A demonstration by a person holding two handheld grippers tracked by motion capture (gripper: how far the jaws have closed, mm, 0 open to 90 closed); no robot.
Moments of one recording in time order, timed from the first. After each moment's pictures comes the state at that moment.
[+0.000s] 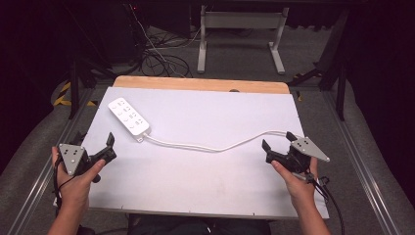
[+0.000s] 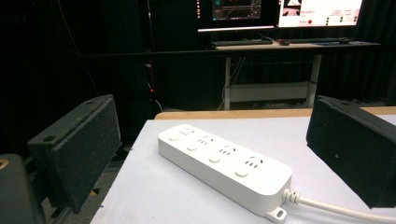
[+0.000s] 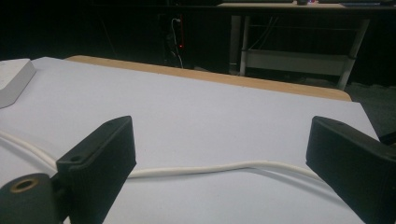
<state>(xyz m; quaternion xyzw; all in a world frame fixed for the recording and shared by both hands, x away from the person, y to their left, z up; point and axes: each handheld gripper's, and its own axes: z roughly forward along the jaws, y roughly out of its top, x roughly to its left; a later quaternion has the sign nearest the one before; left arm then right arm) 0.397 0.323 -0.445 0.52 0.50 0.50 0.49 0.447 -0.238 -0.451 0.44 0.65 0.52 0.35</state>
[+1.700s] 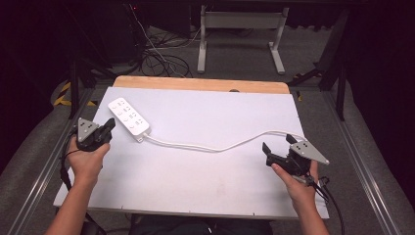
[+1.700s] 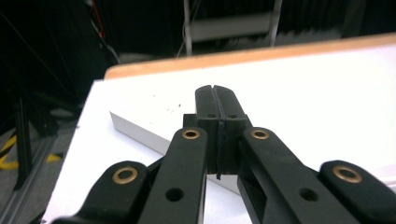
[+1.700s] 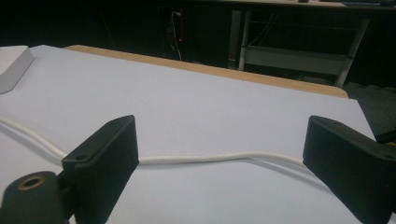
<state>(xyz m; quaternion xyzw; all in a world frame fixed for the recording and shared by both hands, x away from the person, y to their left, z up) 0.466 0.330 -0.438 0.64 0.50 0.38 0.44 0.440 -0.238 -0.454 0.43 0.66 0.50 0.35</state>
